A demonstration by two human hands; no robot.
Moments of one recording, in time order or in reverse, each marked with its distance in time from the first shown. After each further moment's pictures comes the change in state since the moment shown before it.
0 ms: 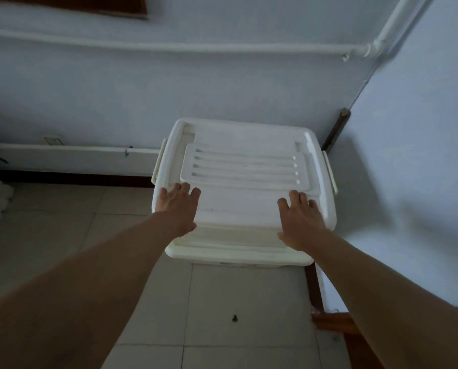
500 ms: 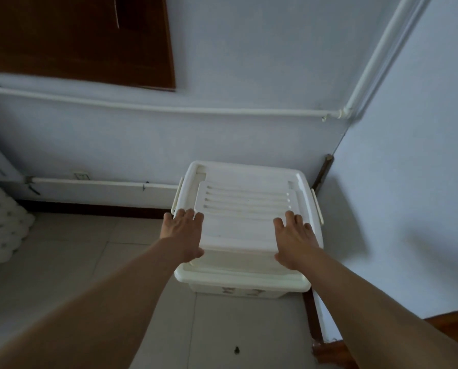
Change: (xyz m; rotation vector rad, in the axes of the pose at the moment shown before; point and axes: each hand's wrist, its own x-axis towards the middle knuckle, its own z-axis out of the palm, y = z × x) left_hand -0.091 -0.020 -0.066 -0.080 0.082 -0.027; right_hand -0.070 -0.016 -0.090 0.060 0.005 0.032
